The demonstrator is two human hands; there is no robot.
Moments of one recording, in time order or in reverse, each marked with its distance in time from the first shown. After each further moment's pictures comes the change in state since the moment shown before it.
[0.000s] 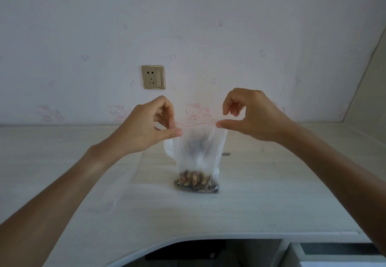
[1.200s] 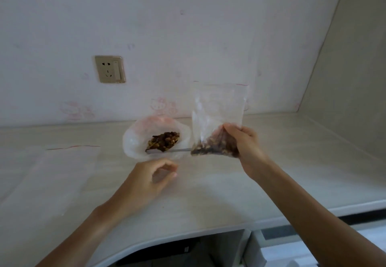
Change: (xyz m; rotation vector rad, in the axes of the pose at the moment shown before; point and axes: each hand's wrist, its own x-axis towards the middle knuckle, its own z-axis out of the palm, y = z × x) left_hand -0.060 -0.055 0.139 -0.105 -0.139 -0.085; right_hand -0.081 0.066 0.050 0.872 0.433 0.839
